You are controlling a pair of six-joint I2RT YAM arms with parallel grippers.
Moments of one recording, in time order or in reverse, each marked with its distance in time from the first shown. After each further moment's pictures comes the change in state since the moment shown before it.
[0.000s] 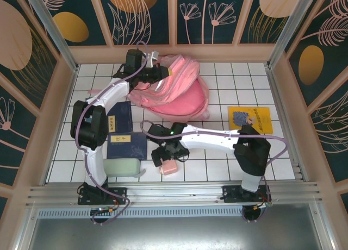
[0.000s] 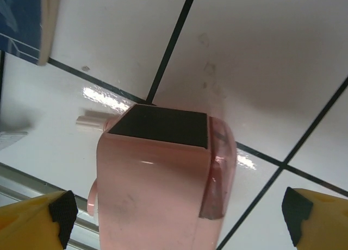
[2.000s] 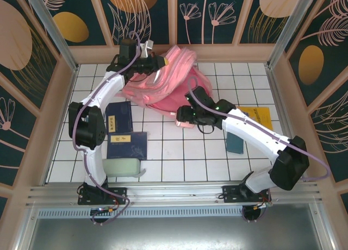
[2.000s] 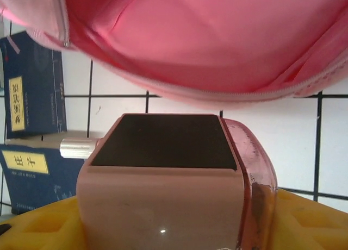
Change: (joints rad) left arm 0.031 -0.004 0.167 -0.117 0.024 -0.068; right arm -0.423 -0.365 -0.085 0.210 0.081 0.010
